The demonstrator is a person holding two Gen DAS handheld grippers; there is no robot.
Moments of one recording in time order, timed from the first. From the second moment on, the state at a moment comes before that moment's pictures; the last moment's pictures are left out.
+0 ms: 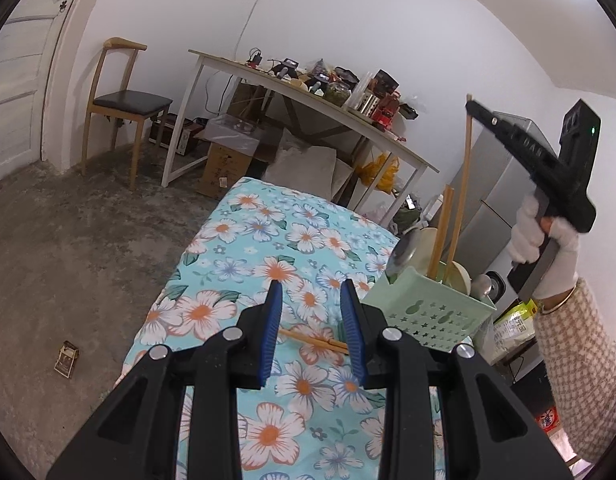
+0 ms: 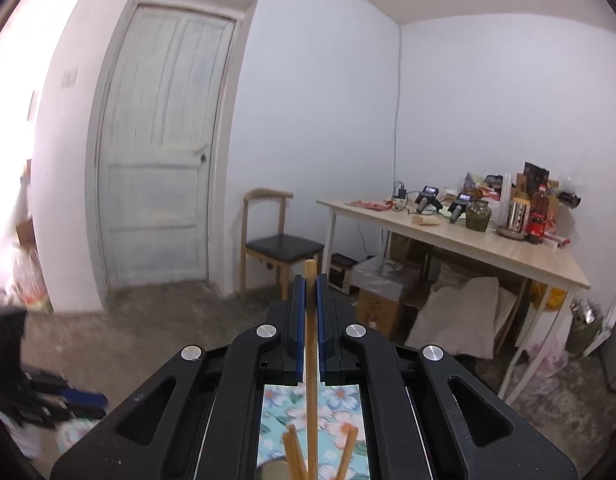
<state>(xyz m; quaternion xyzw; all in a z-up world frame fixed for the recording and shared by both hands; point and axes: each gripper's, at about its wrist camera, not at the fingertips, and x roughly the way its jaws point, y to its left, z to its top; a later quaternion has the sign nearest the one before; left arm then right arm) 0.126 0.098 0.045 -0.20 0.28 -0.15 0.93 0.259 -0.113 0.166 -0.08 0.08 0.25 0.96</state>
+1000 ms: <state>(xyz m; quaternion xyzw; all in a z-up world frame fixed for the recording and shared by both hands) 0.134 0.076 0.036 -0.19 0.31 -0.17 0.92 0.138 -0.204 0.121 0.00 0.15 0.19 0.97</state>
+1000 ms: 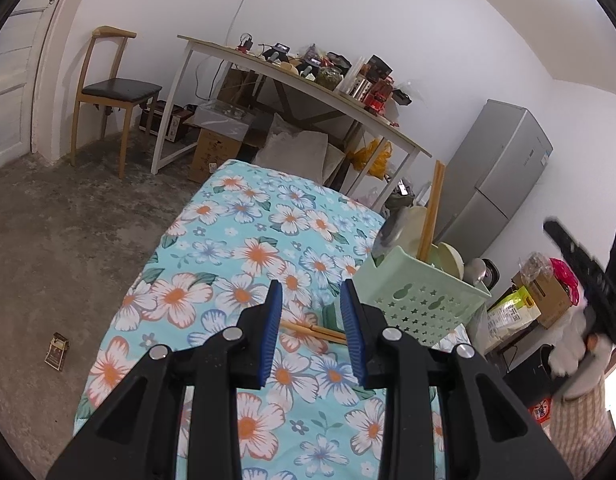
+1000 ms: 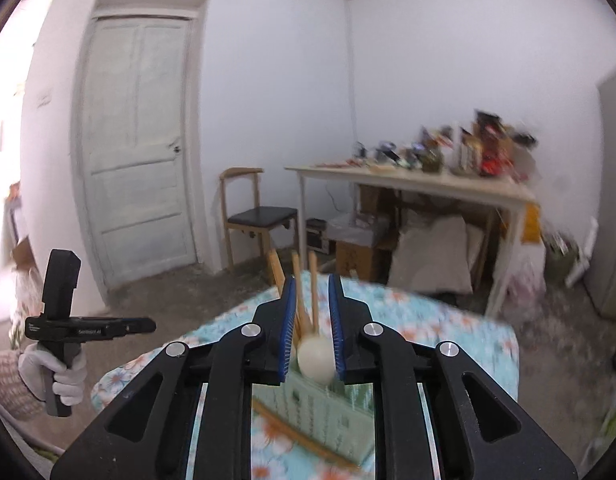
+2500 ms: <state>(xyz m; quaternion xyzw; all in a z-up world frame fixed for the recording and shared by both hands) 0.236 0.086 -0.131 -0.58 0.48 -0.08 0.65 0.100 -0.220 -0.029 0.16 0.33 0.09 0.92</state>
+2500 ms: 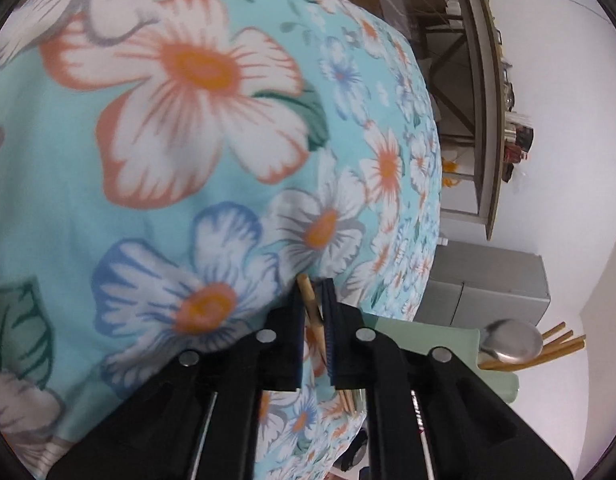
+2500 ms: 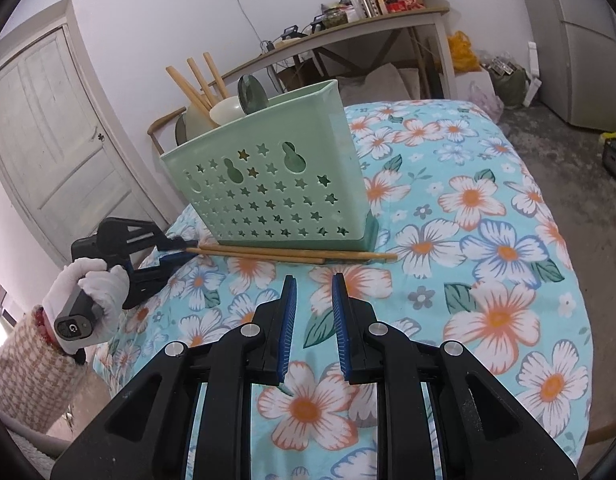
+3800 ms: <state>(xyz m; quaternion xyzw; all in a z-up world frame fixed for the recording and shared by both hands) 0.177 0.115 -0.097 -0.43 0.50 -0.13 0.74 0.152 -0.212 -0.029 -0.02 0.34 0.11 0.93</state>
